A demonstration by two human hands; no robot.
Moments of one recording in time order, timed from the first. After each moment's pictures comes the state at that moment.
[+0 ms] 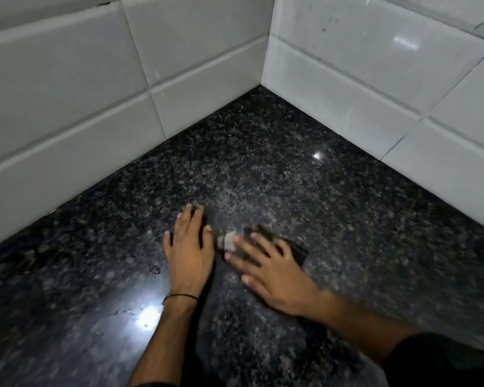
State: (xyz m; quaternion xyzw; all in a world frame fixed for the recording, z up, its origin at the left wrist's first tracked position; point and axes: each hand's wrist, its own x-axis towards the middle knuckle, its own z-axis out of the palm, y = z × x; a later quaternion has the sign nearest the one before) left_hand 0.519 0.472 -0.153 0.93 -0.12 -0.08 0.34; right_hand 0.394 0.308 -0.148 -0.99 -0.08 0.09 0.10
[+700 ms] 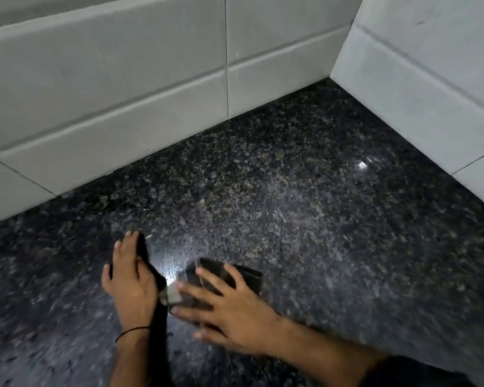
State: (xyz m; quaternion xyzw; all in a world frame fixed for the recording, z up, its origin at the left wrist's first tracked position) left_hand 0.469 0.640 -0.164 0.92 0.14 0.08 0.37; right_hand 0.393 0.449 -0.158 -0.93 -0.33 0.10 0.10
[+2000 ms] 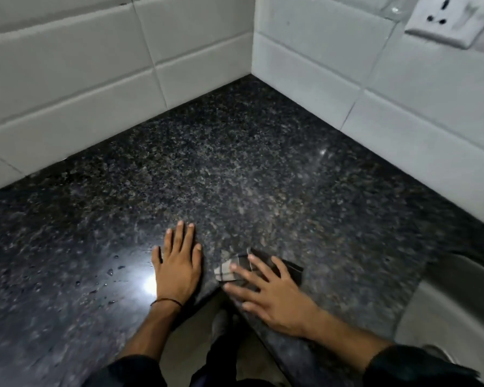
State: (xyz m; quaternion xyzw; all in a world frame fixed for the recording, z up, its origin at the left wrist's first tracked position) left_hand 0.290 0.513 -0.172 0.97 -0.11 -0.08 0.17; right_hand 0.151 0.303 -0.157 -0.98 -0.19 0.05 0.07
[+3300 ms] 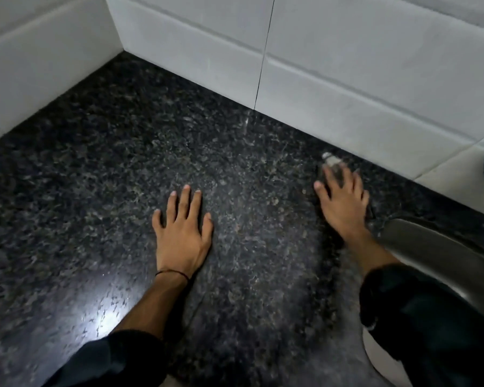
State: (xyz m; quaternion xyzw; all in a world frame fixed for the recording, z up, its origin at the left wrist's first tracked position) left_hand 0.371 0.297 -0.176 0.93 -0.34 -0.06 0.14; right_hand 0.183 0.023 -0.154 -0.85 0.51 -0.01 0.10
